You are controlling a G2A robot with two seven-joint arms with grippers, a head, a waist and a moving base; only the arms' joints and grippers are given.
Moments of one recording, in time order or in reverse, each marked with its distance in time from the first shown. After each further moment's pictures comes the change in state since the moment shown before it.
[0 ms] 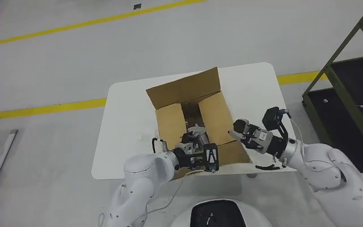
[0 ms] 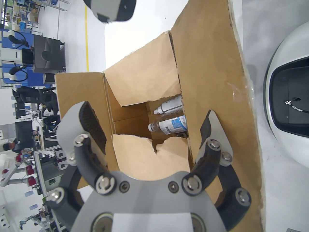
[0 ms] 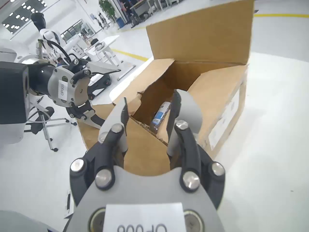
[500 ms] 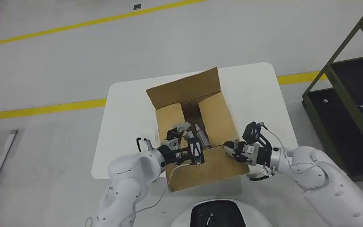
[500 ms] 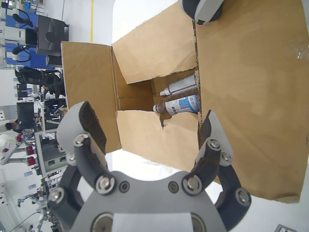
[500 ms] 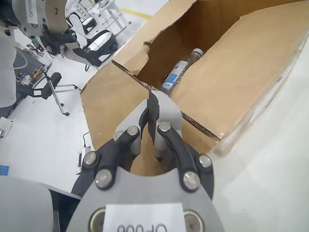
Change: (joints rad) left arm 0.012 0.034 -0.092 -0.018 -0.023 0.037 -0.008; right arm 0.033 0.002 -0.090 0.104 -0.042 -0.090 0.080
